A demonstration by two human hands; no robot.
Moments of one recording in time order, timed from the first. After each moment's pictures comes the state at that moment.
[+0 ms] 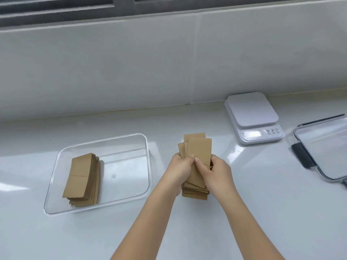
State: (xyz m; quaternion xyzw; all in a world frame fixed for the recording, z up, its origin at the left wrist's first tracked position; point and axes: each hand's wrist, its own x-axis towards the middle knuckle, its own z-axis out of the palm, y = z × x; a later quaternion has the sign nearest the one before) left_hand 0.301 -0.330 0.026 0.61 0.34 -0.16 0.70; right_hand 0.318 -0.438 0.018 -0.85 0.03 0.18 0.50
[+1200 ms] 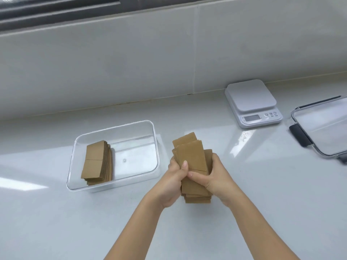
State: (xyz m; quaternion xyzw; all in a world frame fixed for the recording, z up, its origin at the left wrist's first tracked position) left_hand 0.214 -0.322 0.020 0.54 0.21 -0.17 0.80; right_hand 0.260 -0.458 0.025 -0.70 0.03 0.34 0.63
